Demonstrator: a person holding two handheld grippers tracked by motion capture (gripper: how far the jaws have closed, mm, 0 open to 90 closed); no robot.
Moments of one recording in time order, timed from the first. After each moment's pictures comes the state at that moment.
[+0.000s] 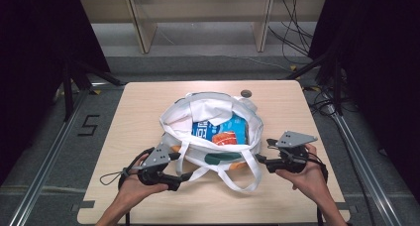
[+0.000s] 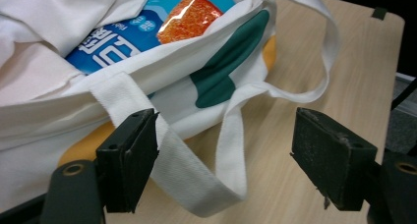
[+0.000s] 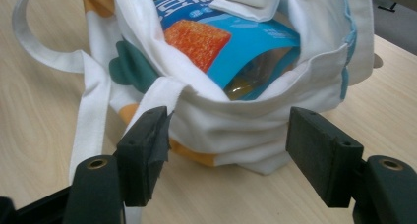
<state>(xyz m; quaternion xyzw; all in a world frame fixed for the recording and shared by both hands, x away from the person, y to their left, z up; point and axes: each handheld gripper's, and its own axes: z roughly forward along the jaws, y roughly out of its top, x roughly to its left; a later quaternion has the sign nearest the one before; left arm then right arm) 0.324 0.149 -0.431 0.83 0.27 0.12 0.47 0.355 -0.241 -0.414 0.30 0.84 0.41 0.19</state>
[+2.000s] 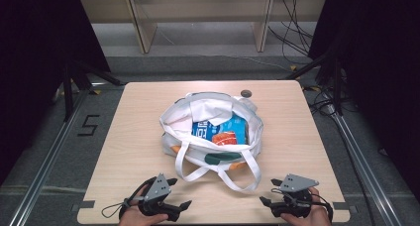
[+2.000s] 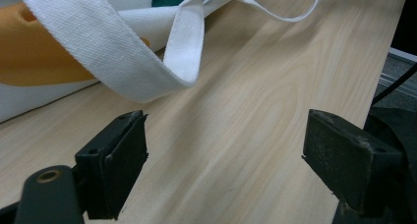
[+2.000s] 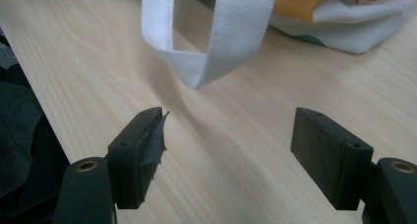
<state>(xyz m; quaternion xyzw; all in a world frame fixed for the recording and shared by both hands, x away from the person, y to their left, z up) 0.277 0.152 -0.492 0.84 0.29 0.12 0.45 0.278 -0.256 -0.485 0.31 0.86 0.37 0.15</state>
